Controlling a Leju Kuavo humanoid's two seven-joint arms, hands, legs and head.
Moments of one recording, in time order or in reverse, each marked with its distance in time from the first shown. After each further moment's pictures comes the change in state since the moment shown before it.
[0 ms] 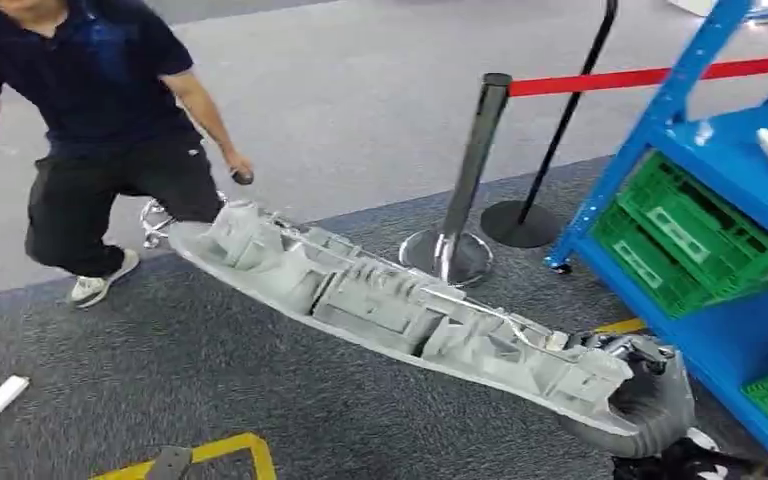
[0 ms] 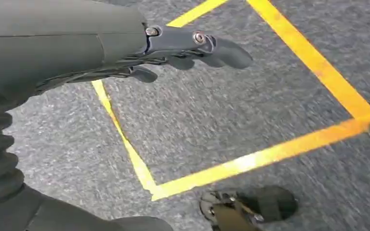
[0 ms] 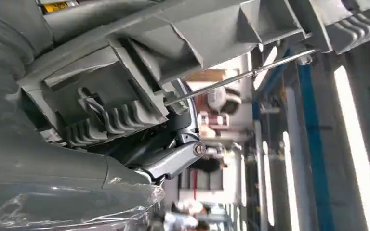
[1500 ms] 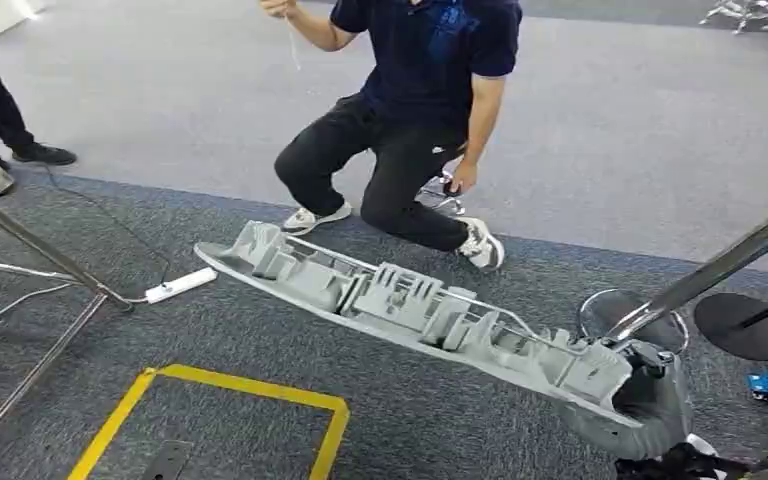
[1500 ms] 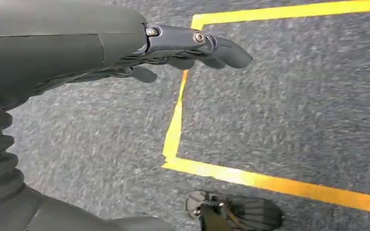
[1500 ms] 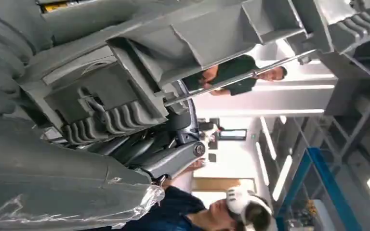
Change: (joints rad) left arm -0.020 -0.018 0.042 0.000 -0.022 0.050 -0.014; right arm 0.034 -0.028 -0.007 0.034 -0.025 -0.035 -0.015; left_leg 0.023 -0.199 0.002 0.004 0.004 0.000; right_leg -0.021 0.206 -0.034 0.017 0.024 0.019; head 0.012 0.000
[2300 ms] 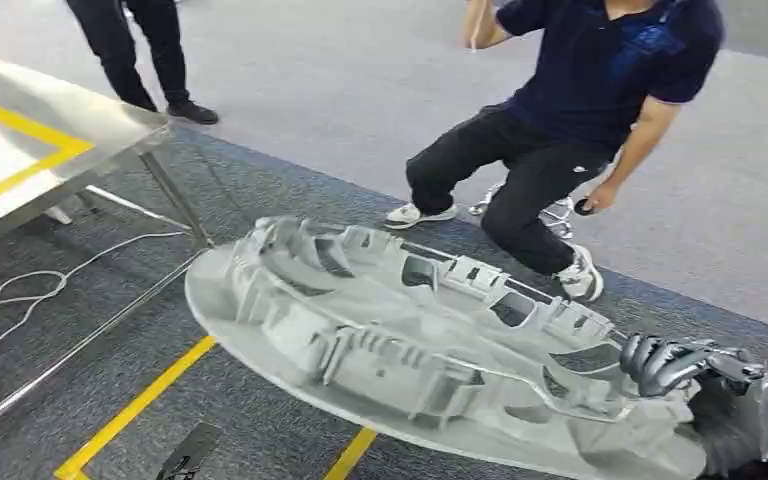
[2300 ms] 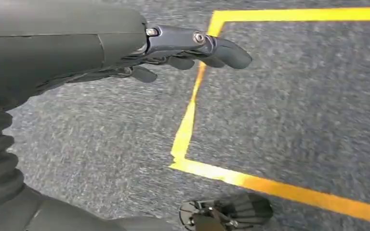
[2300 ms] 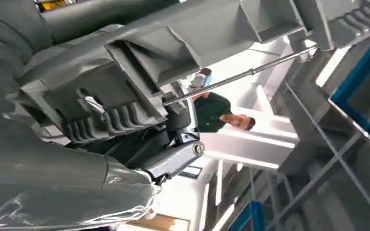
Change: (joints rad) left arm -0.044 -0.008 -0.117 0.000 -0.111 -0.030 0.001; right arm 0.011 -0.033 -0.127 -0.161 0.164 -0.021 -0.050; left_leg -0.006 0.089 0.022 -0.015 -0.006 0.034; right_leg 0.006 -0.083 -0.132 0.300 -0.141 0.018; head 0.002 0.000
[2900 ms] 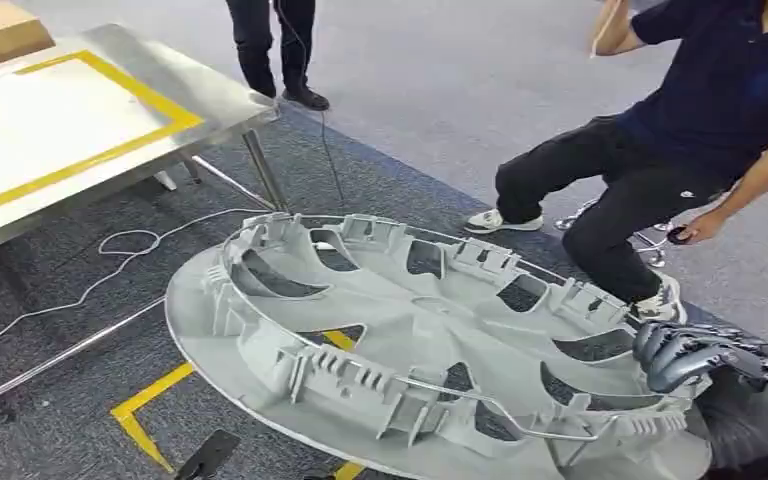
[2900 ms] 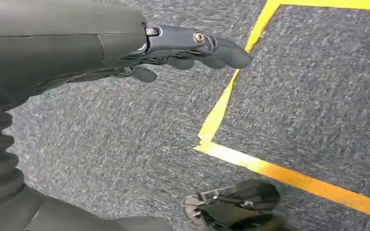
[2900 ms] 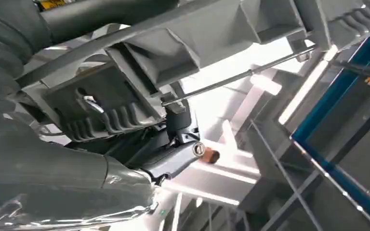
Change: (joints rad) left arm 0.013 -0.008 -0.055 0.000 -0.029 -0.013 -0.004; right arm -0.037 -0.039 0.013 -0.060 0.068 -0.075 -0.009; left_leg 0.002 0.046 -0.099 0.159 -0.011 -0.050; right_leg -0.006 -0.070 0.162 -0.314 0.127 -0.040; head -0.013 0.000
